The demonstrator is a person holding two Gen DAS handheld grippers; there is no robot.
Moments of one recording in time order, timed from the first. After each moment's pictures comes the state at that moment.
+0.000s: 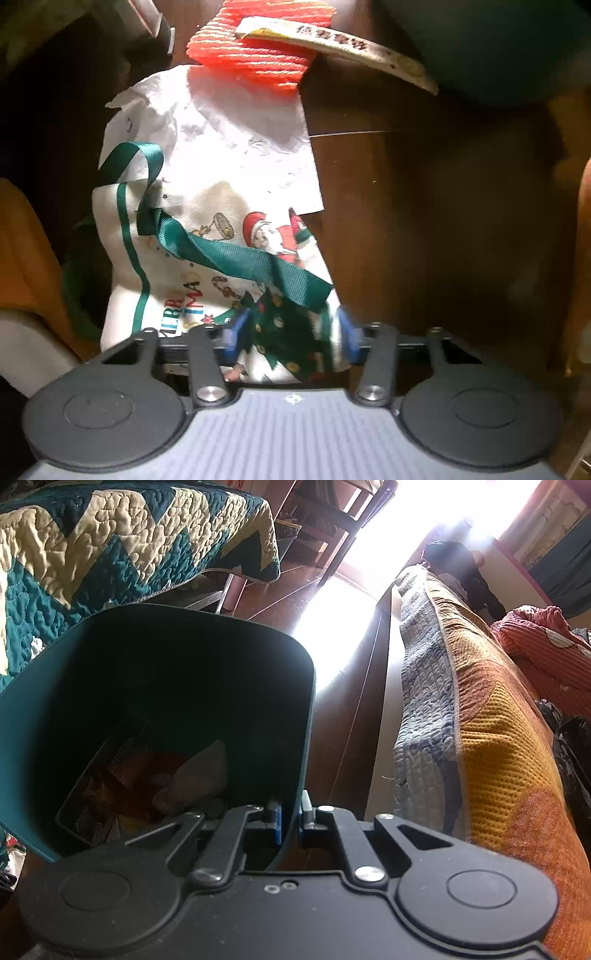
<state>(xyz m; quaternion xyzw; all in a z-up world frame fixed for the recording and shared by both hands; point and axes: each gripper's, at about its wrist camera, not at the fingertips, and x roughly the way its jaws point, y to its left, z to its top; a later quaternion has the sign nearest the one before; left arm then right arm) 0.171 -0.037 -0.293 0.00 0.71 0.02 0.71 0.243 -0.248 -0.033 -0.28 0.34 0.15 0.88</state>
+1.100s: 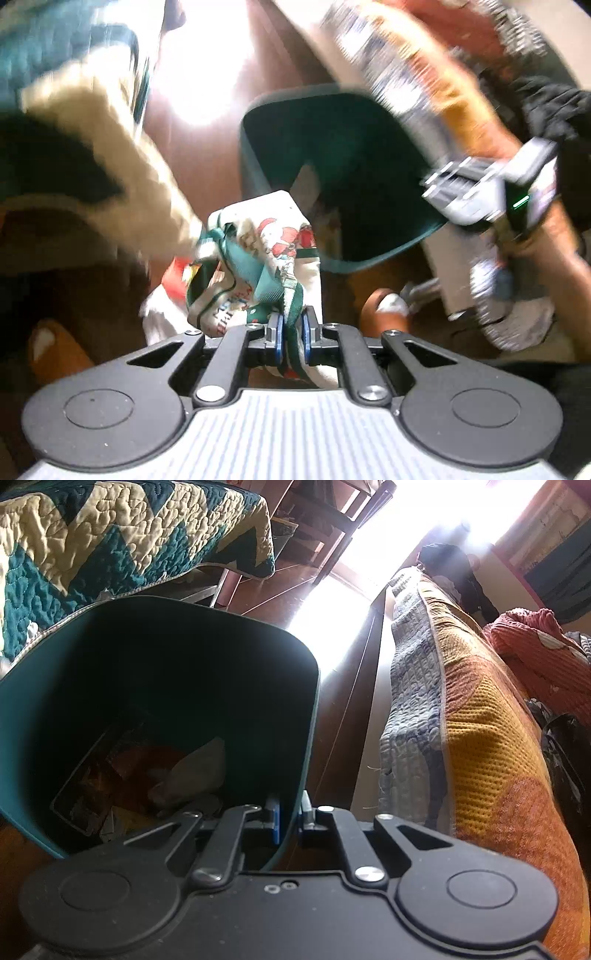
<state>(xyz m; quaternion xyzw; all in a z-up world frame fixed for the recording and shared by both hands) 0.144 -0.014 0.024 -0.10 0.52 -0.14 0.84 0.236 -0.258 -0.037 -0.30 0.33 0.14 0.88</state>
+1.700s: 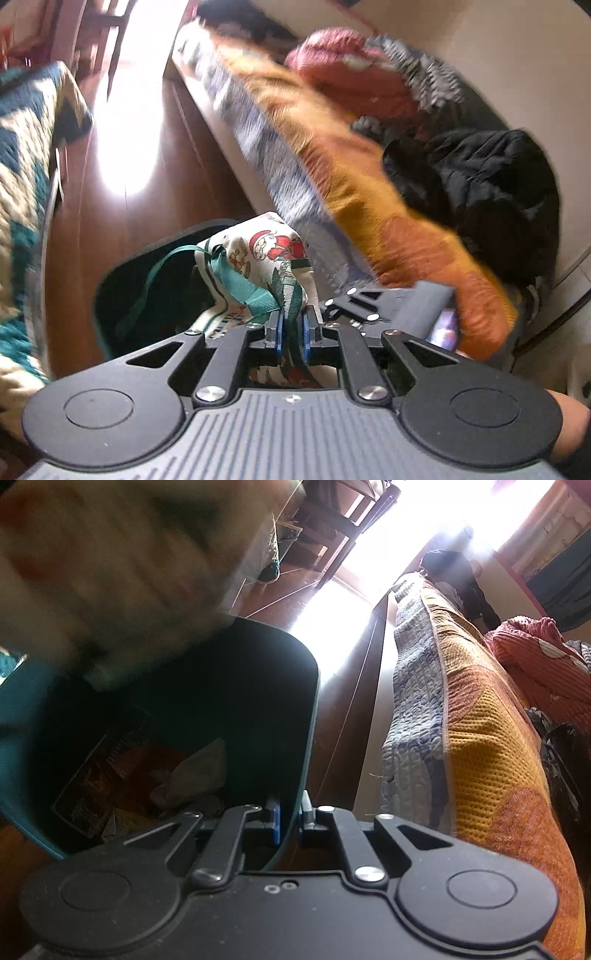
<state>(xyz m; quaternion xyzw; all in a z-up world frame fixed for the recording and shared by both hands) 0.230 -0.121 0.067 -0.10 0.41 -0.23 0.88 0.232 -0.253 -0.036 -0.30 0.33 0.14 0.88</state>
